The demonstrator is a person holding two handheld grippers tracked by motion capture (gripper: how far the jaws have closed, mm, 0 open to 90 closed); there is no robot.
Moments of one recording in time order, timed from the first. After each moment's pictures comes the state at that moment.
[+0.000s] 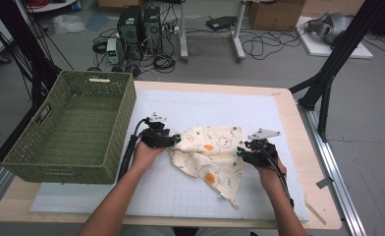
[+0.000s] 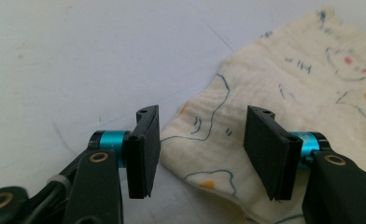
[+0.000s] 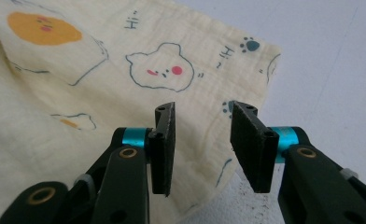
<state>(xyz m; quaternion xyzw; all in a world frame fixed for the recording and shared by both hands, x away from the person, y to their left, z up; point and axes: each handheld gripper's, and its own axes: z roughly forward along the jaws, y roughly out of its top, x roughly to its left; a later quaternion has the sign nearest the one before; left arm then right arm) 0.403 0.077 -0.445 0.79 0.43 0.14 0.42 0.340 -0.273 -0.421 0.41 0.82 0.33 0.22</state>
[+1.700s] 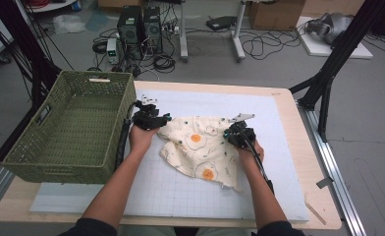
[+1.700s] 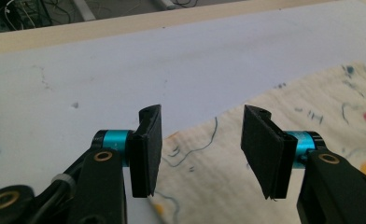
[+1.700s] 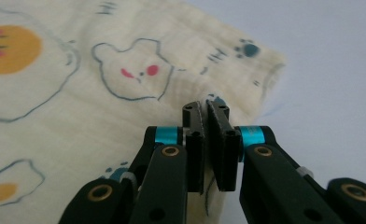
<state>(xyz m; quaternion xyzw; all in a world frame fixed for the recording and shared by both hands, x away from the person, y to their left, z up) 0.439 0.109 -0.417 0.73 0.48 0.21 0.44 0.414 -0.227 -0.440 0.43 0.81 0.31 0.23</state>
